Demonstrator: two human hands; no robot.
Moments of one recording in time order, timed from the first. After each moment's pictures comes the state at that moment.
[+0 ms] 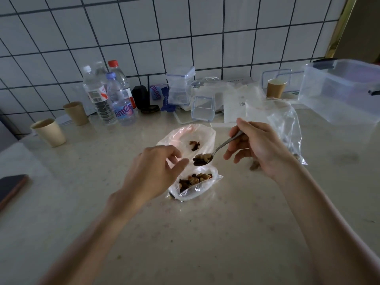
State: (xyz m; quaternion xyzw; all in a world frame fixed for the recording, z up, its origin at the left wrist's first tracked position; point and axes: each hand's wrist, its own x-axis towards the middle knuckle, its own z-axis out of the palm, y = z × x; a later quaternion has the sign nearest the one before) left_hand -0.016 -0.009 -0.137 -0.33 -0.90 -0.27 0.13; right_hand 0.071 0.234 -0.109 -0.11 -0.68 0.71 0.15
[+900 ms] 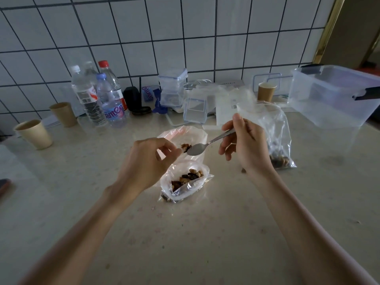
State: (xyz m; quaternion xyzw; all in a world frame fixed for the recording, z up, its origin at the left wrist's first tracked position) left_hand -0.042 0.003 -0.137 -0.34 -0.86 -0.35 0.15; right_hand 0.059 0.227 -0.127 -0.08 -0.70 0.63 0.33
